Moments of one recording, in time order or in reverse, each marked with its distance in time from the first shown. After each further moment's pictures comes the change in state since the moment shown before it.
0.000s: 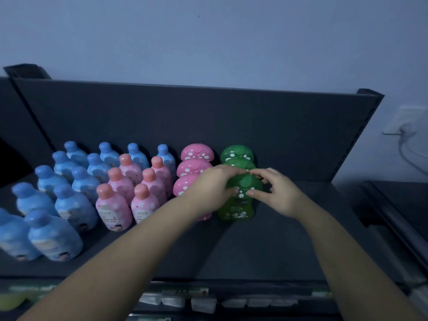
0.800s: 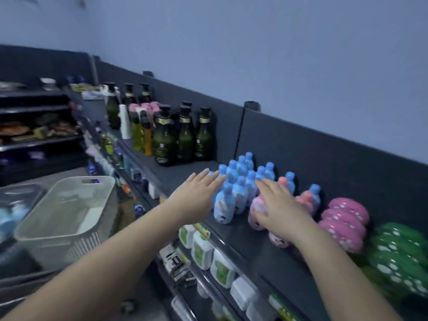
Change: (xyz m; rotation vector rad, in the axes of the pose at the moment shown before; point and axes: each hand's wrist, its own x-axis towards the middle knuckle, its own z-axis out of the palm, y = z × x) left_hand -0.278 -0.046 -0.155 0.684 0.034 -0.779; right_hand 0.007 -0.234 0.156 -0.577 -0.224 -0.770
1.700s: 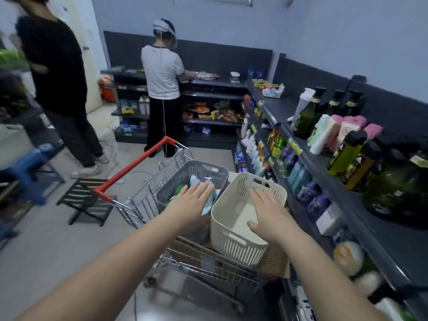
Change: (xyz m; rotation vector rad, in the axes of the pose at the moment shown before) left_hand -0.333 -0.406 0.060 -0.034 -0.144 -0.810; right_hand 0.197 -0.504 0.147 0.086 -0.306 -0.663
